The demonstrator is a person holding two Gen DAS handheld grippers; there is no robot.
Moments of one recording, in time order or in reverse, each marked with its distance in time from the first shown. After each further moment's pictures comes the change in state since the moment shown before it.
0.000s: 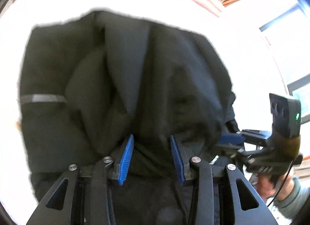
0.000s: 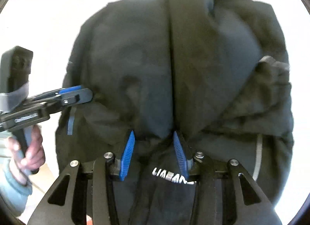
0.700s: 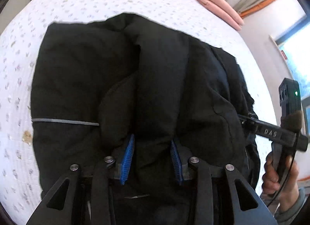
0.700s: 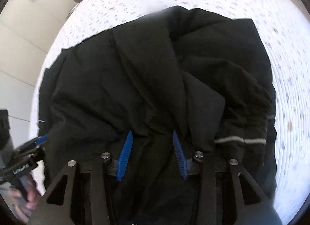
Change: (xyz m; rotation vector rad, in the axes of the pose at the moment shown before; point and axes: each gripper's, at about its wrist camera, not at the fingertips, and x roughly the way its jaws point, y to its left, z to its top) left arm 0.017 0.034 0.017 -0.087 -0.033 0.101; right arm 0.037 -0.035 0.047 0.170 -0.109 -0.136
